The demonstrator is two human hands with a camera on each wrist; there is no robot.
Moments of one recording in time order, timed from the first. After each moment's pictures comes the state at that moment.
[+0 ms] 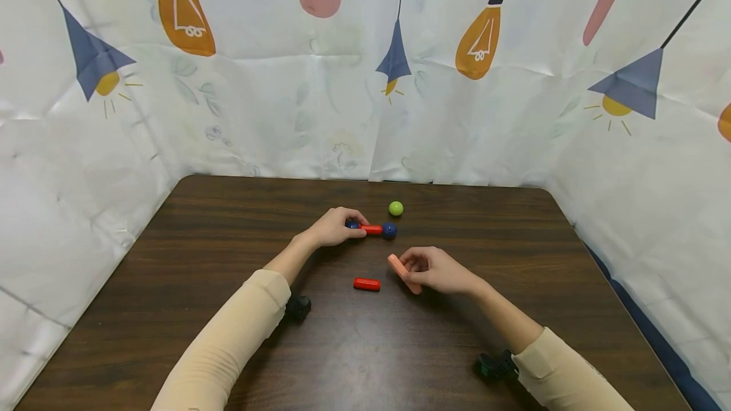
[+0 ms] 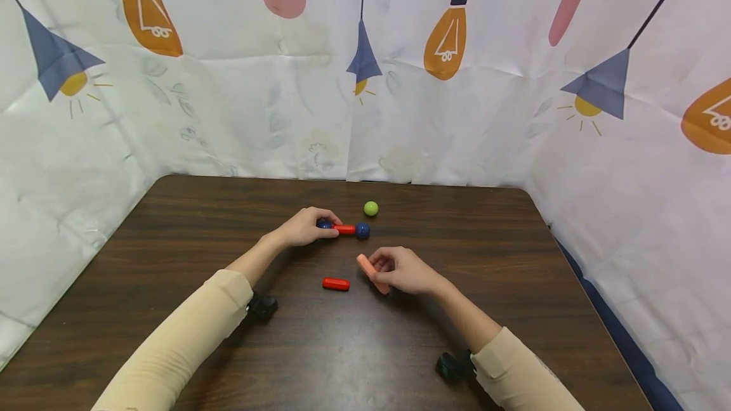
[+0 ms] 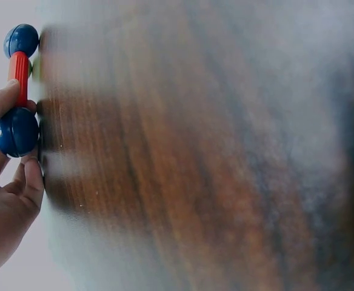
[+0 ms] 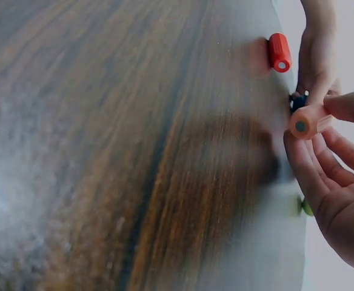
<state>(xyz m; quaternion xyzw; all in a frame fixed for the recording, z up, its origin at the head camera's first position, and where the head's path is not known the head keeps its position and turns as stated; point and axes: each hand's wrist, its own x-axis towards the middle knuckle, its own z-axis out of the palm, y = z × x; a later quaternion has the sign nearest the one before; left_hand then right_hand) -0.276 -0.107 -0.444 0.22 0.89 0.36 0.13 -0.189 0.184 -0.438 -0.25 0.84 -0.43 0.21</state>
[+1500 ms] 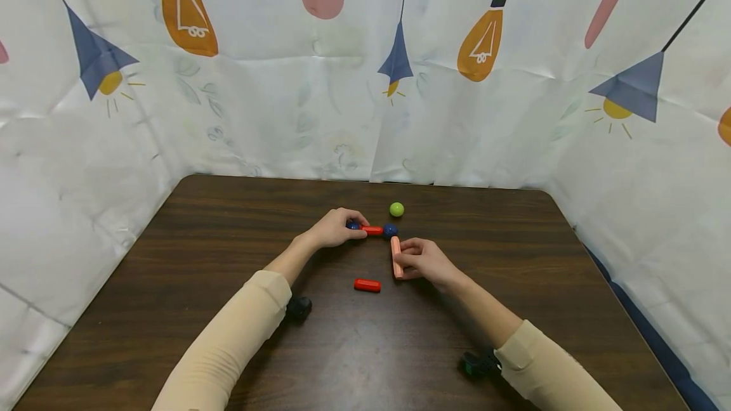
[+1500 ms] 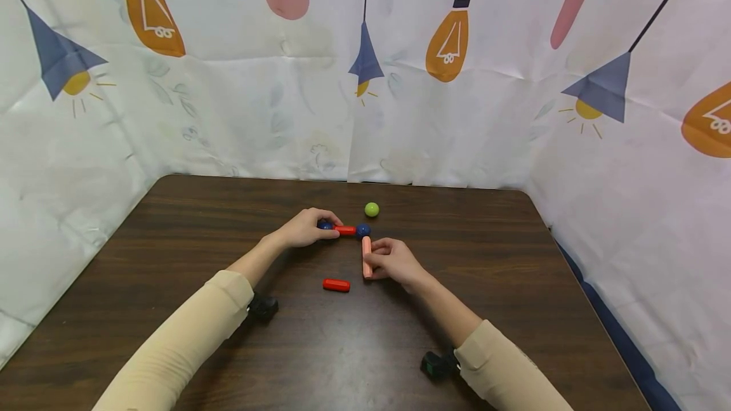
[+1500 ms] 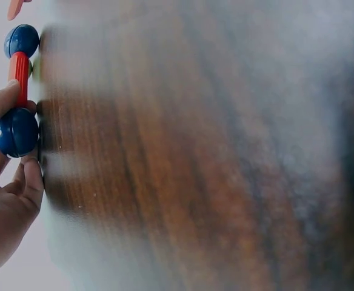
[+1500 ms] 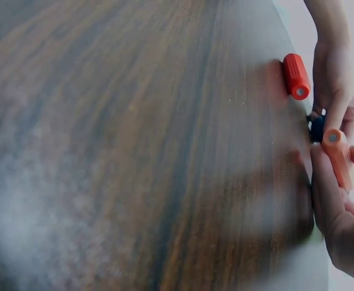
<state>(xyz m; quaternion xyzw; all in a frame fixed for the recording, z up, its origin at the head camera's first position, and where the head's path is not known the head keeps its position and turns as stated) -0.275 -0.109 -0.442 0.23 0.89 0.37 0.13 -0.198 0.155 -0.446 -0.04 0.74 -0.63 0.23</state>
